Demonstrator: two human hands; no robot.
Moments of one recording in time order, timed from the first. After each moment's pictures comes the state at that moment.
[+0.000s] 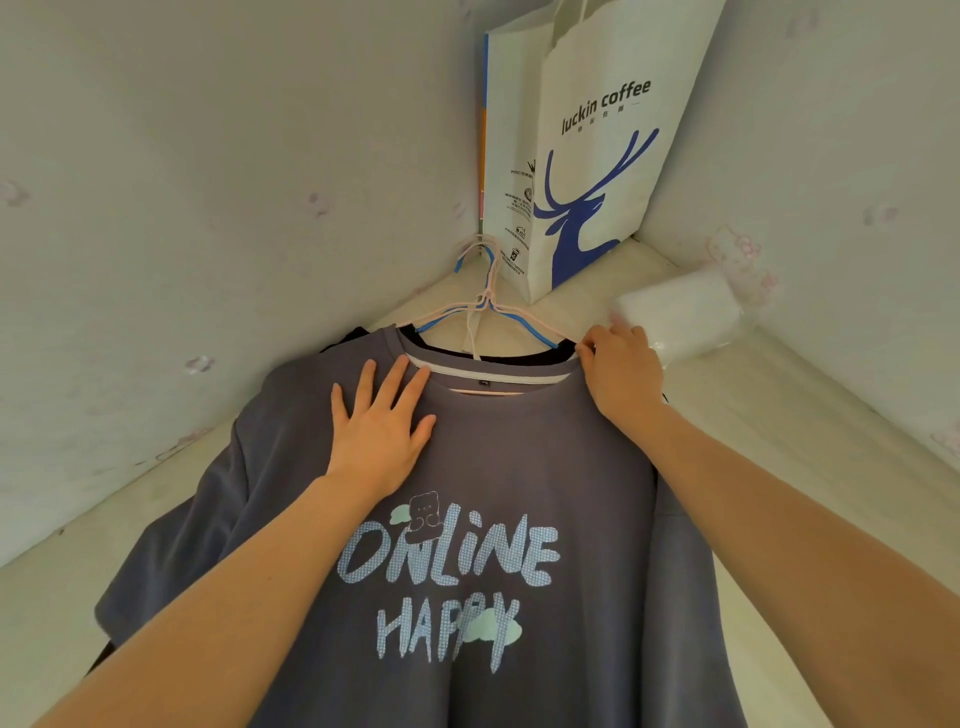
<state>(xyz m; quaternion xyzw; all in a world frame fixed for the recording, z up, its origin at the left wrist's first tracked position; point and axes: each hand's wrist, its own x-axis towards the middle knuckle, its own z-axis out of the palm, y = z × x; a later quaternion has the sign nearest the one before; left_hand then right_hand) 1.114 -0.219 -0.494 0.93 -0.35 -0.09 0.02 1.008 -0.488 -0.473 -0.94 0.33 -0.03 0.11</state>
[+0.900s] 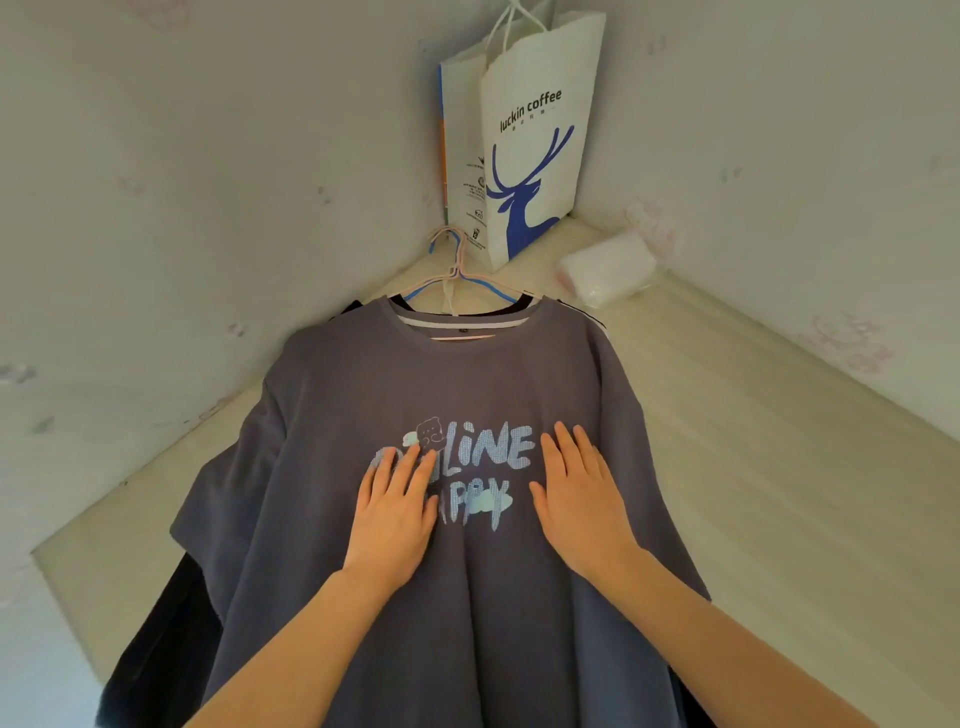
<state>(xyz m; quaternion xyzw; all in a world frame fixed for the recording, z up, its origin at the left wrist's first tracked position) 0.963 -0.113 -0.483 0.90 -0.41 -0.14 0.04 0.820 -0.293 -0.452 -0.94 0.30 0.10 0.11</state>
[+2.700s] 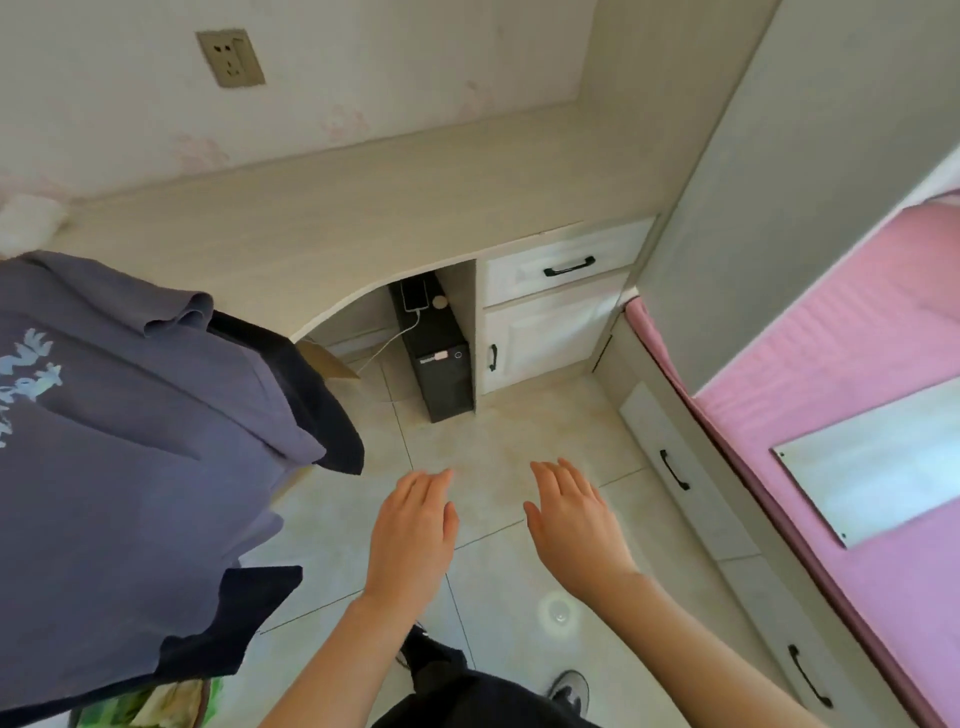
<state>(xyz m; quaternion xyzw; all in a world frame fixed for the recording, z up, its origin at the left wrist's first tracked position) 0.457 0.181 -0.411 0.56 -0.81 -0.18 0.11 0.268 0.224 -0.402 -0.67 0.73 -0.04 0.15</state>
